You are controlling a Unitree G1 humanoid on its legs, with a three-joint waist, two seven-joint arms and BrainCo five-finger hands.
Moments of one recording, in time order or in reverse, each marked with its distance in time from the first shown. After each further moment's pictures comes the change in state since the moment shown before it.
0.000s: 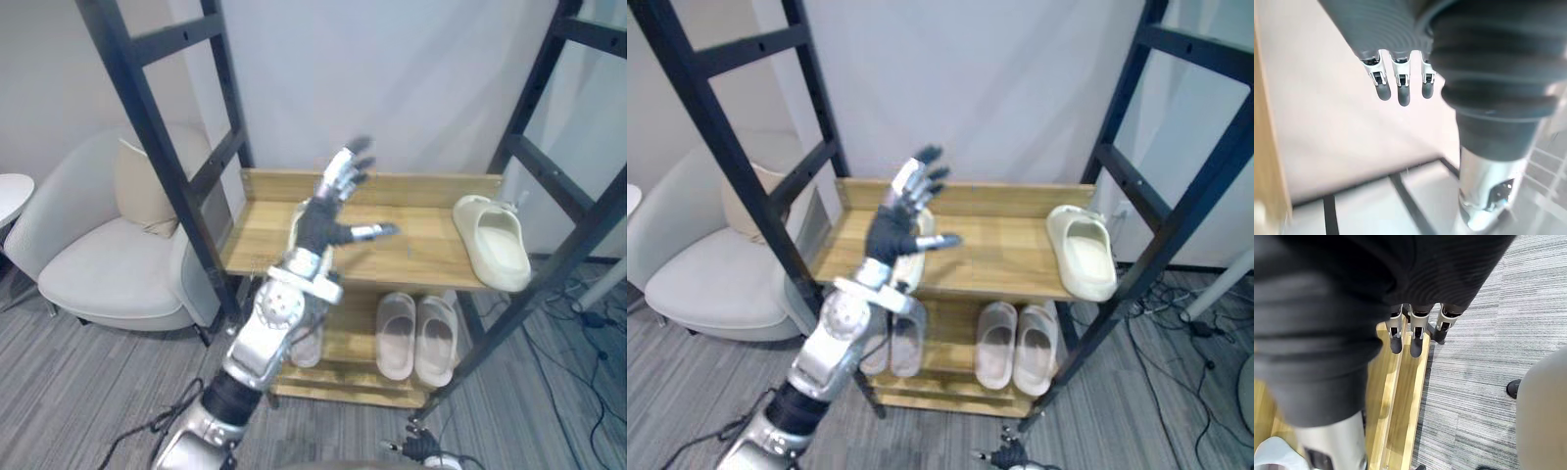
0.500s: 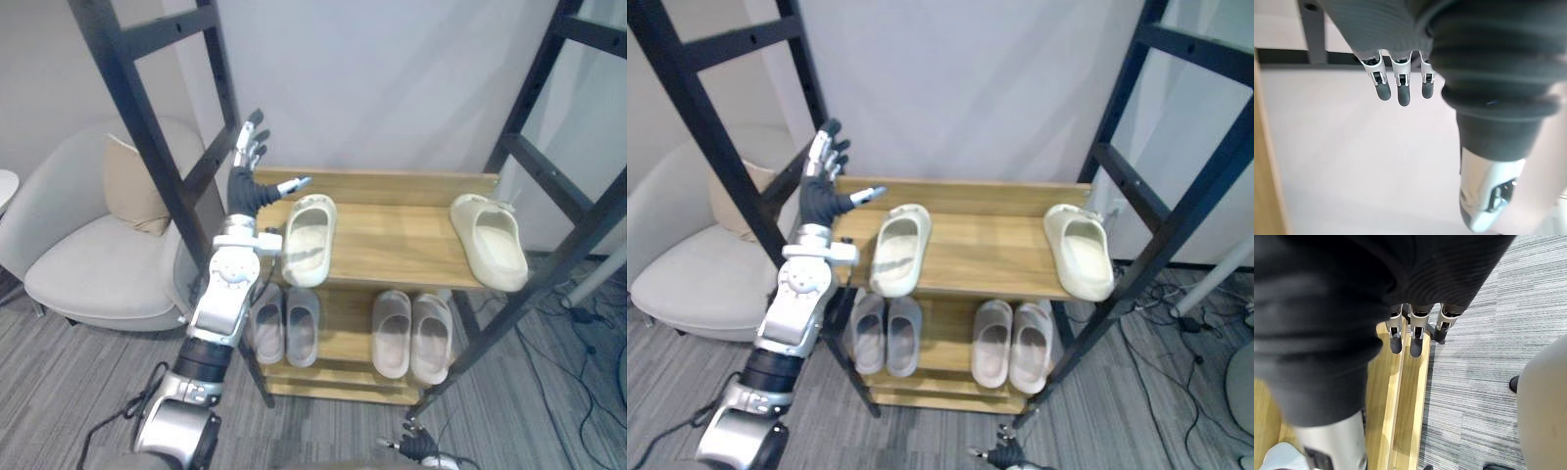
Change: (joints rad) left arm -0.090 0.093 0.157 0.155 0.164 0.052 0.089; right arm 0.037 0.017 -0.014 -0.077 0.000 0.001 0.012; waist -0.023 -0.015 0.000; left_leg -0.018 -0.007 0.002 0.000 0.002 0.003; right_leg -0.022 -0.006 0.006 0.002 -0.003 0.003
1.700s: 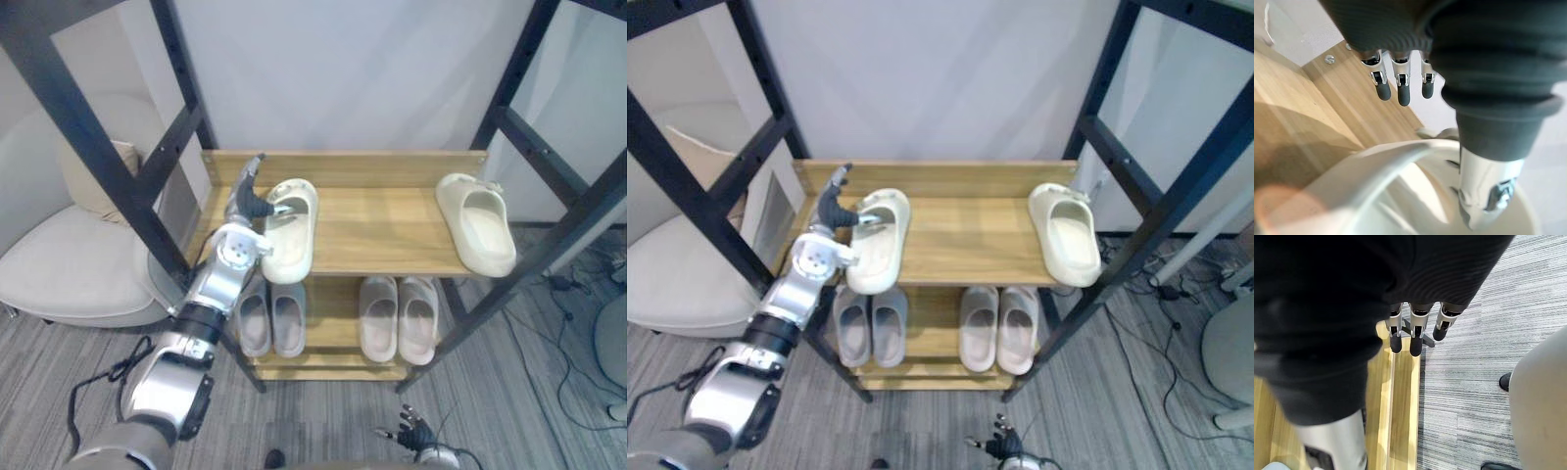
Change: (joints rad) left arm -0.202 0.083 -0.033 0.489 0.301 0.110 -0.044; right arm -0.012 0.008 -0.012 -0.036 0.008 0.000 0.015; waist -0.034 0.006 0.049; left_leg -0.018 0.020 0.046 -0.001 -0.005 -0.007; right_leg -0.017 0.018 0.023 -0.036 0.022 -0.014
